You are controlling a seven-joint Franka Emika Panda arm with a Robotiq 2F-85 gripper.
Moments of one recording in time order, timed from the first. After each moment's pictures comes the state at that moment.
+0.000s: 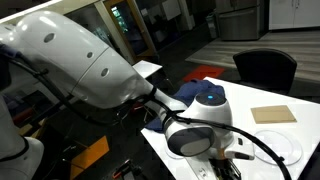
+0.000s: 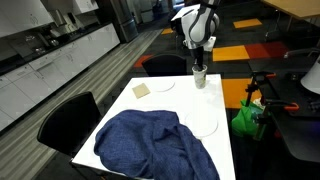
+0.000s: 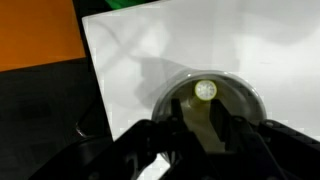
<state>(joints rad) -0.27 0.54 -0.16 -2.20 -0.02 2.64 -0.21</state>
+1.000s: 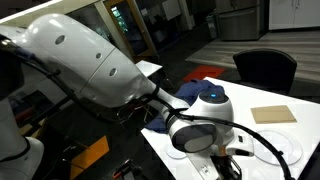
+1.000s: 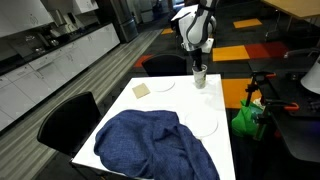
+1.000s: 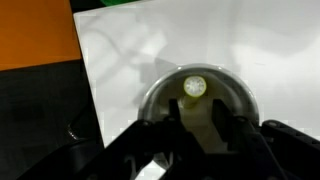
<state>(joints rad) -0.27 0.57 -0.14 -2.16 -0.02 2.60 -0.21</state>
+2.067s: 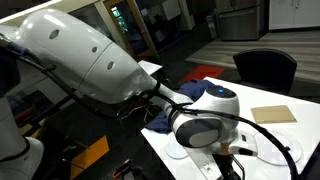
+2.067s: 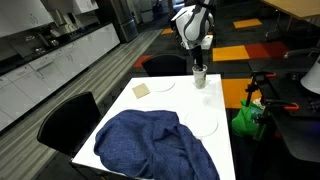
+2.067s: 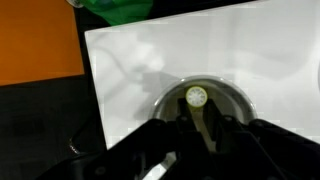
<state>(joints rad) -0.27 0.56 -0.15 -2.11 -0.04 2.46 -0.21</state>
